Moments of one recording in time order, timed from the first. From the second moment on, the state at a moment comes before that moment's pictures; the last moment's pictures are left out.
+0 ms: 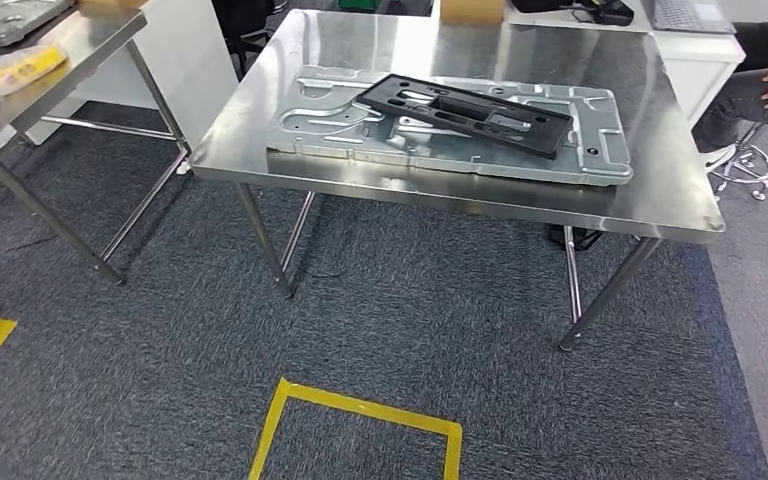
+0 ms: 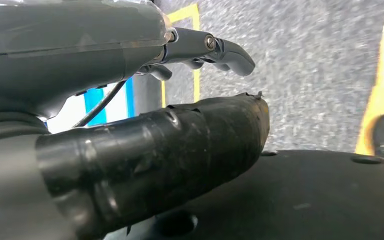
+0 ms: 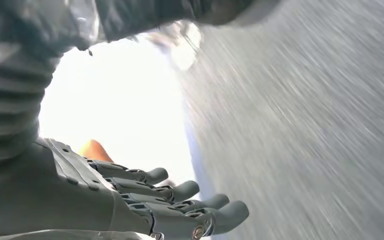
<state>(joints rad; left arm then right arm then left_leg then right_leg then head) -0.05 -0.25 1.11 -0.17 -1.28 0.02 0.21 0.03 0.02 0.38 -0.29 0.33 -0.18 0.33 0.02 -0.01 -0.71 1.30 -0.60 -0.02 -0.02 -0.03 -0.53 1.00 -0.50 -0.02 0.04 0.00</state>
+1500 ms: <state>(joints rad) -0.05 -0.24 1.05 -0.17 -1.34 -0.01 0.22 0.00 0.08 0.23 -0.15 0.26 -0.04 0.32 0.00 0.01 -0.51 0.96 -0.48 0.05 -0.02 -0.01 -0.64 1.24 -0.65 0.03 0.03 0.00</state>
